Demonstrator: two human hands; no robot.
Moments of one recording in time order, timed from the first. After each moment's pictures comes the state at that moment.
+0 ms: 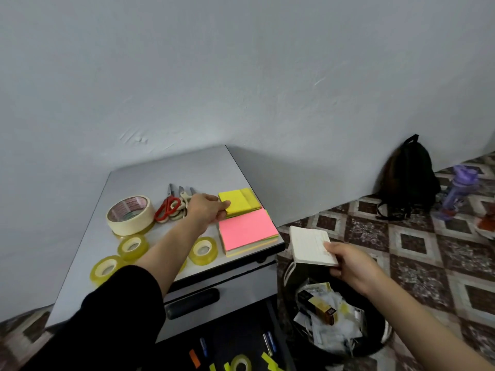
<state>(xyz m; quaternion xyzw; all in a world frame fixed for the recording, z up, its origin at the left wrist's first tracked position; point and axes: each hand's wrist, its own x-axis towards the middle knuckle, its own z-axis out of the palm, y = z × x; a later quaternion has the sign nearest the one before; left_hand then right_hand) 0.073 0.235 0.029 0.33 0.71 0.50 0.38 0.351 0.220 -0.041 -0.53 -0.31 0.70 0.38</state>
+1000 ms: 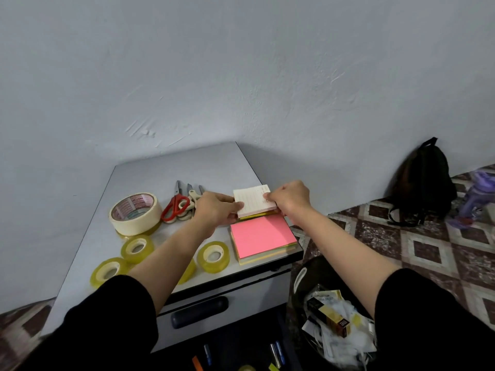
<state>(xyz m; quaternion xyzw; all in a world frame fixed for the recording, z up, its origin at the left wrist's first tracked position) 0.067 0.232 0.036 0.37 0.72 0.45 0.39 0.206 0.296 0.028 -0.61 -0.58 0.41 0.34</state>
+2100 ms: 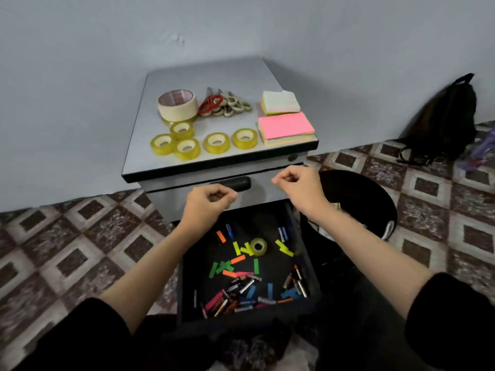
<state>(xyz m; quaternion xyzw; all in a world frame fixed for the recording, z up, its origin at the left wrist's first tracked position) 0.073 -0.004 -0.044 0.48 0.71 0.44 0.27 0.243 0.101 -0.044 -0.47 -0.70 0.42 0.35</state>
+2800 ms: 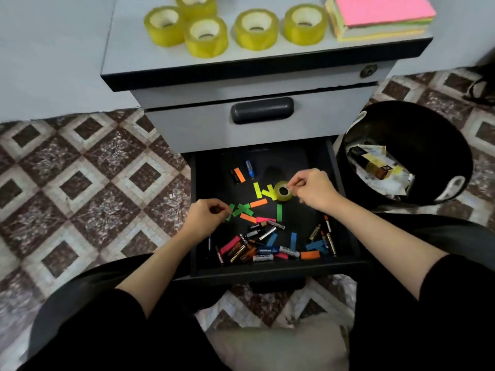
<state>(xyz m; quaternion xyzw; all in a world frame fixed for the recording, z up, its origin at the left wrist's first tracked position) 0.022 -0.068 -0.213 0.37 0.81 0.25 0.38 0.210 0.082 -0.189 -0.51 -0.75 0.41 0.03</state>
